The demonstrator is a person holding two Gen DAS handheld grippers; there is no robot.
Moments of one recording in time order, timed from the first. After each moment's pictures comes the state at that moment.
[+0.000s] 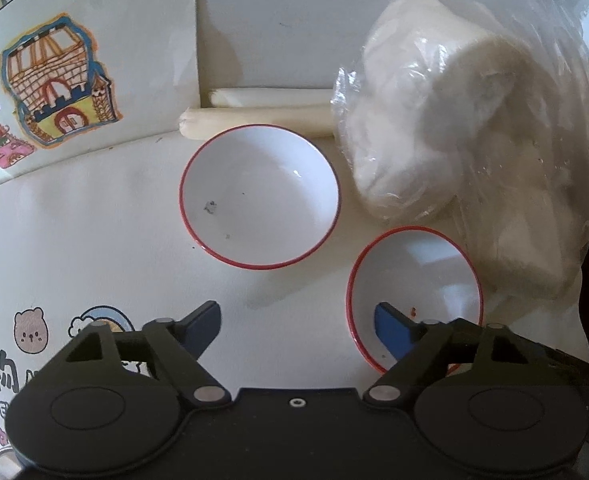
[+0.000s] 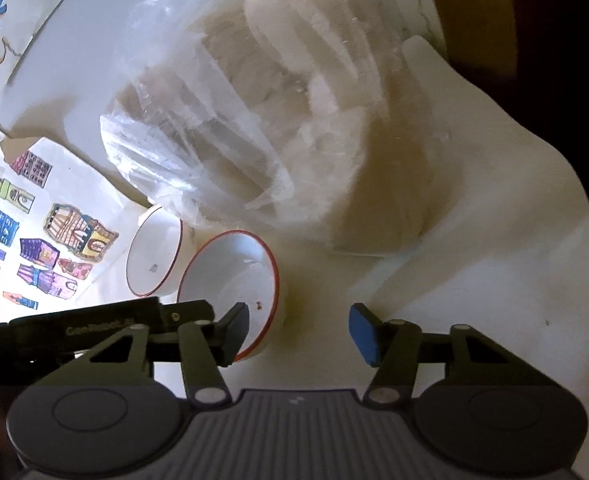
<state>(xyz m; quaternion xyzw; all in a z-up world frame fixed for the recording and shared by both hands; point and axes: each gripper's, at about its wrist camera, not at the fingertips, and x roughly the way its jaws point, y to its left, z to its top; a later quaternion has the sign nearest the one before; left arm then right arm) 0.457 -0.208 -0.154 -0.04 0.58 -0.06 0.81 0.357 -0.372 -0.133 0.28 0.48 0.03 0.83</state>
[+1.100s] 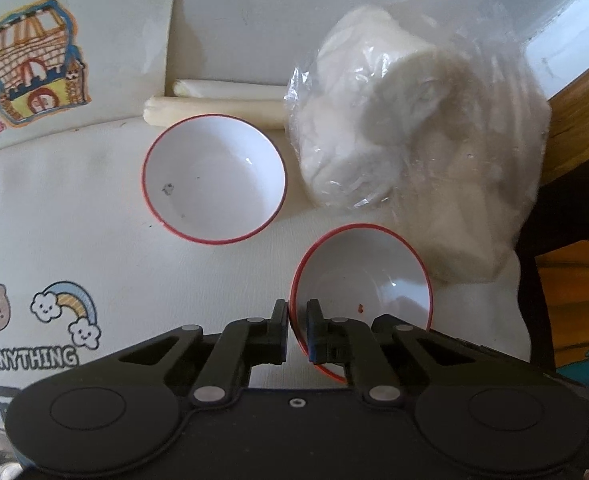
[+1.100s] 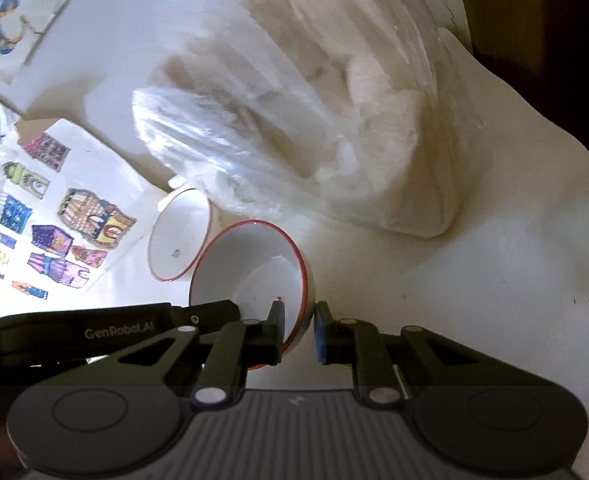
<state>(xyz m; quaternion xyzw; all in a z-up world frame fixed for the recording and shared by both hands) 0.436 -0.200 -0.146 -0.10 0.57 -0.13 0.81 0.358 -0.335 -0.124 0.28 0.48 0.04 0.83</state>
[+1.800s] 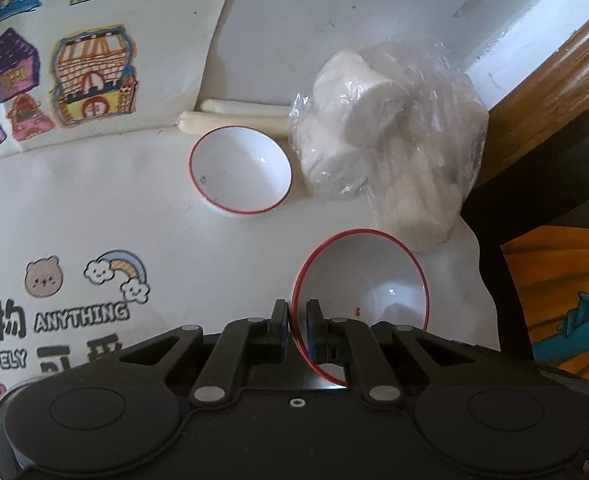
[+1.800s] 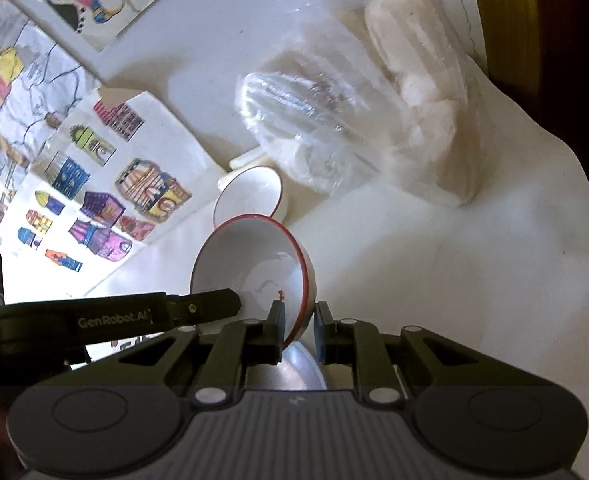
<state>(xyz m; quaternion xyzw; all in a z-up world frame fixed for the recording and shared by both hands) 0.377 -0.151 -0.103 -0.11 0.54 -0.17 0.82 0.308 -0.295 -0.078 0.26 0.47 0.05 0.84</state>
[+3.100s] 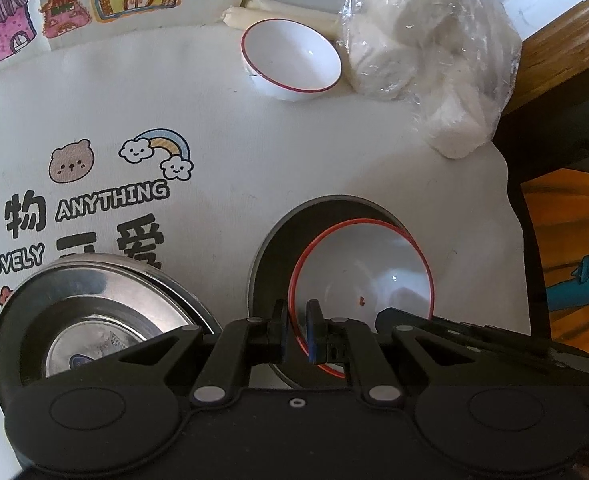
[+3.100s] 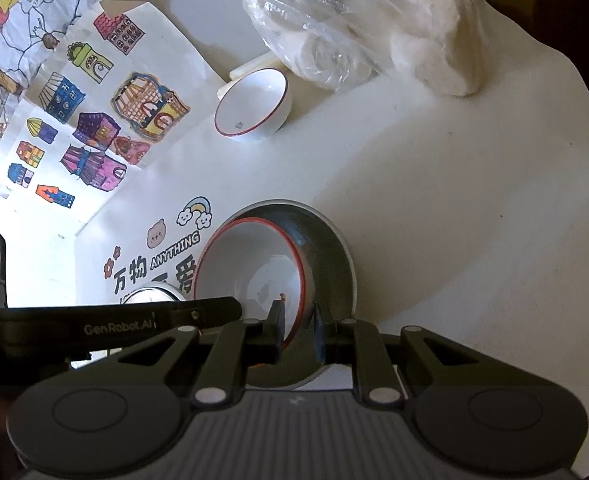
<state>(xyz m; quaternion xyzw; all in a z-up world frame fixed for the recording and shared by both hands) 0.342 -0.122 -0.142 -0.10 0.61 -0.16 0.77 0.272 -0.258 -0.099 0.25 0.54 0.05 0.80</state>
